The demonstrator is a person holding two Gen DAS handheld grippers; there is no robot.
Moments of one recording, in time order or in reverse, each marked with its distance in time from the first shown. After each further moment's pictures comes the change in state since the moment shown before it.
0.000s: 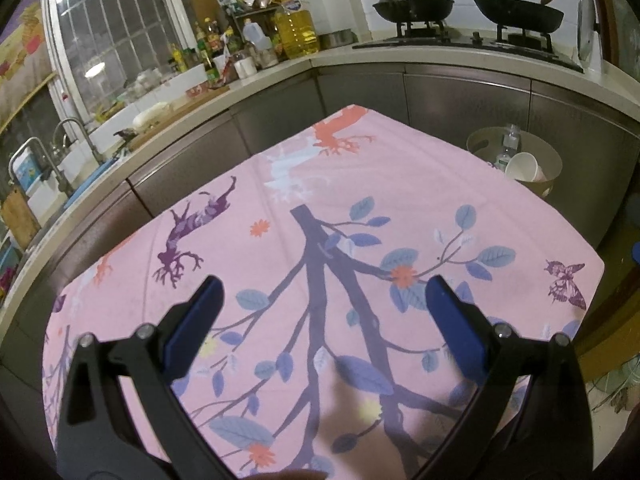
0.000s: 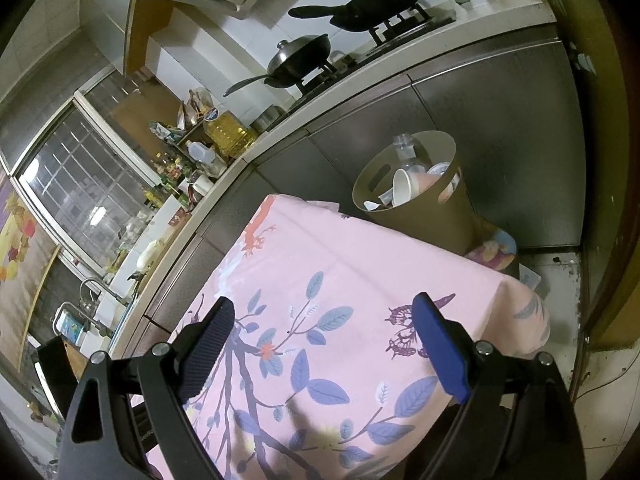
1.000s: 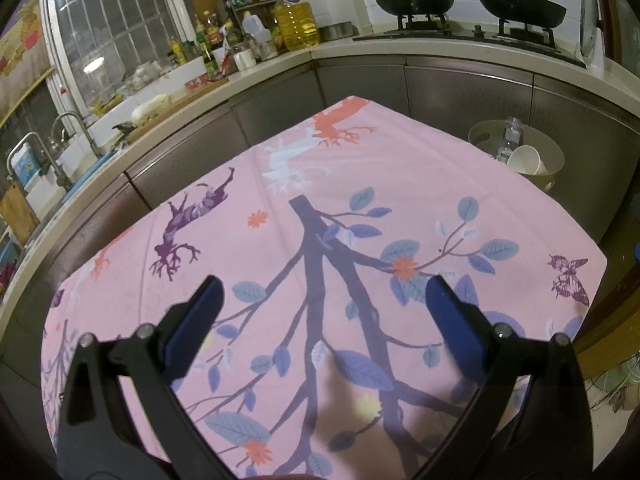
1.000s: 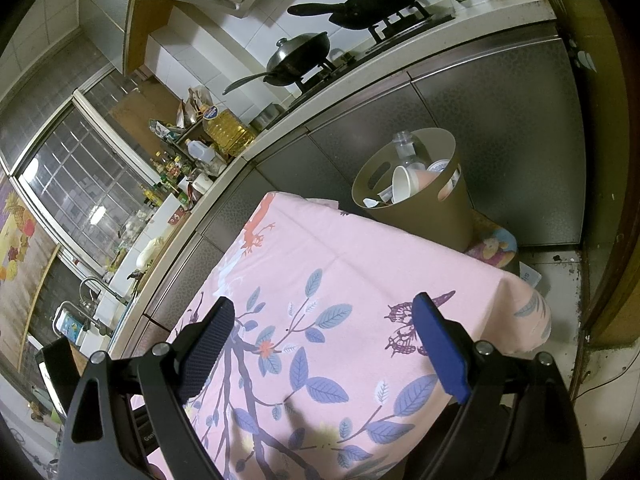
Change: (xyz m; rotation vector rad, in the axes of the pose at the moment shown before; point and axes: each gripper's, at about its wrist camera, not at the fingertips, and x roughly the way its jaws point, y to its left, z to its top) left arm 0.008 -0.001 -0.005 -0.002 0.019 -0.002; right arm 0.000 0.000 0.001 0.002 0.002 -0.002
